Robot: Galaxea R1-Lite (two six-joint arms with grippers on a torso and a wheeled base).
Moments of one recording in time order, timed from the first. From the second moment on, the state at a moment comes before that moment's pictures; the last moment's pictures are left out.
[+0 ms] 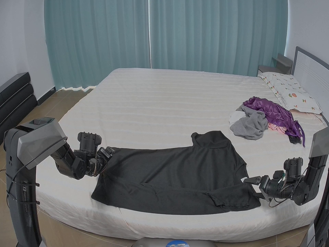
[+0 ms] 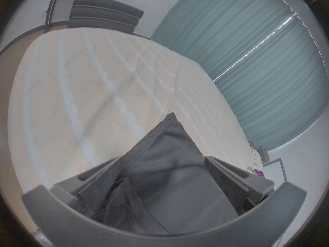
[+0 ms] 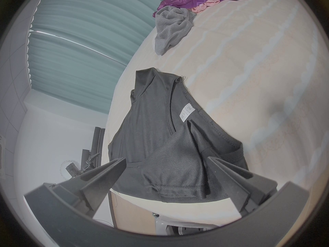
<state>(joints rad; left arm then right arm) -0.16 2.36 -1.01 -0.66 0.10 -0.99 -0.04 2.21 -0.25 -1.21 0.48 0.73</state>
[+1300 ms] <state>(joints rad) -0.17 2.38 -0.93 -0.66 0.11 -0.80 -0.02 2.23 -0.23 -1.24 0.47 0.72</state>
